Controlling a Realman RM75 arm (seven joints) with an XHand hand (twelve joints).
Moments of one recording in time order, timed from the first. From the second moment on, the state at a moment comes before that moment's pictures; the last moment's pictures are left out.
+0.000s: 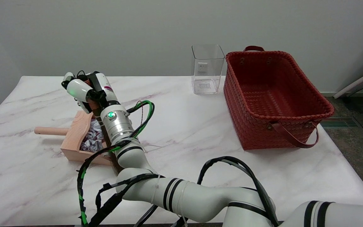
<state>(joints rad) 0.68 -2.00 -2.28 0.52 1.13 0.79 0.60</state>
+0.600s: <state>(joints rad) 0.71 -2.01 -2.27 0.48 1.17 0.73 0.99</state>
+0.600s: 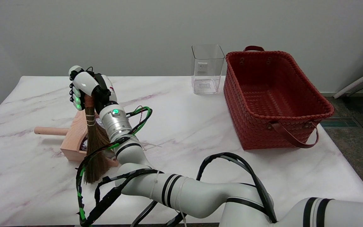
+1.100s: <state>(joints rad) 0.72 -1.97 -2.27 0.52 1.17 0.72 1.11</state>
